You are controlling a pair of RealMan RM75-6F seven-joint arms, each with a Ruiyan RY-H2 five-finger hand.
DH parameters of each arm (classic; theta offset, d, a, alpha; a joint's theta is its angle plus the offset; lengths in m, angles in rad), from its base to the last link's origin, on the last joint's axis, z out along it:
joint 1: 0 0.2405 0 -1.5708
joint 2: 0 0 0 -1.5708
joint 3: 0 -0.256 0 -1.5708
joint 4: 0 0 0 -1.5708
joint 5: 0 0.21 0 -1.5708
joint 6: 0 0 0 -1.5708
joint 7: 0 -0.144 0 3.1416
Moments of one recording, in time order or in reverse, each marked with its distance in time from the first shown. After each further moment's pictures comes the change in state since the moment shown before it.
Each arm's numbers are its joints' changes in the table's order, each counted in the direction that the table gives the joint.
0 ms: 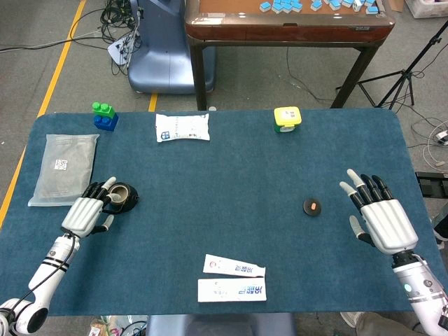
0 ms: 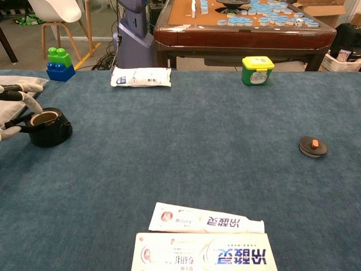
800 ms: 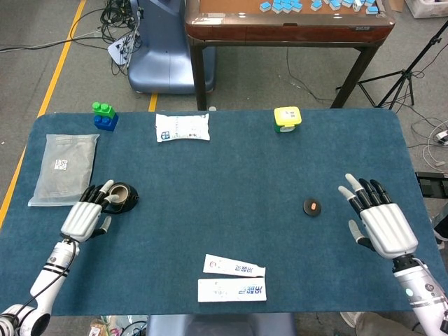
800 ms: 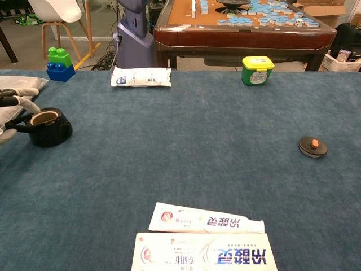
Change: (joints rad) left arm 0.035 -0.072 -0.019 -0.093 0.034 0.077 -0.007; right arm -0.011 0.016 0.021 0.014 -0.029 0.003 -0.029
